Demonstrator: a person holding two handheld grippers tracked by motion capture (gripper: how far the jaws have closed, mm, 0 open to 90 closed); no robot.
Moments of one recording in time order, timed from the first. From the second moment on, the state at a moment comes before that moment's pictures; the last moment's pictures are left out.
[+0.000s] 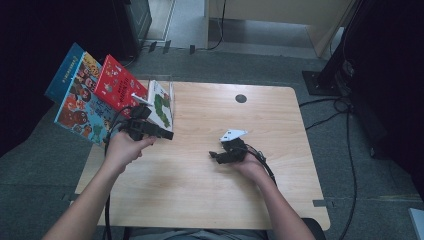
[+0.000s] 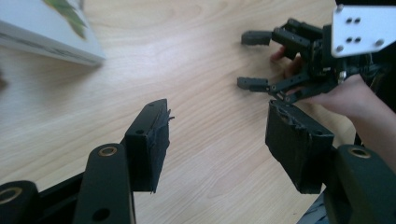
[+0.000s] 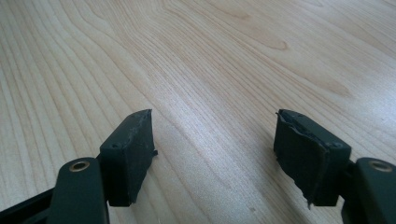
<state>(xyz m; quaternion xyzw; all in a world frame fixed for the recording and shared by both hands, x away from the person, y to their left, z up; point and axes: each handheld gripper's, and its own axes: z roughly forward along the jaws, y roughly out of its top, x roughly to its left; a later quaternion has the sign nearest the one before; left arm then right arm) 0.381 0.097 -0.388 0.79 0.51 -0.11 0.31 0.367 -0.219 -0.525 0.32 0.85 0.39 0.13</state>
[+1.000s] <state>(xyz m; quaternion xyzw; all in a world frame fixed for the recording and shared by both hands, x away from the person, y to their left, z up) 0.357 0.075 -0.478 0.81 0.50 -0.09 0.29 0.367 -0.218 -0.525 0.32 0.85 0.39 0.14</state>
